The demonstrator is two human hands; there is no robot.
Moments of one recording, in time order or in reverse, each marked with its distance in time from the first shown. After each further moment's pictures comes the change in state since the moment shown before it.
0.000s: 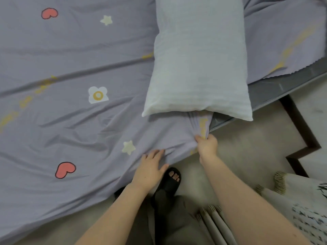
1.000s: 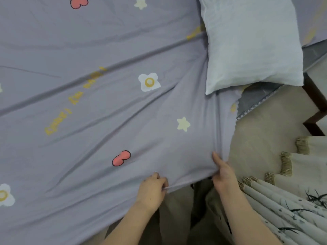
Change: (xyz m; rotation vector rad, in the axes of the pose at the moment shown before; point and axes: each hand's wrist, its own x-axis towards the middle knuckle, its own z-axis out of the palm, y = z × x) left_hand -0.128 -0.225 -0.082 0.186 -0.289 0.089; right_hand -0.201 0.114 0.126 0.753 0.017 0.377
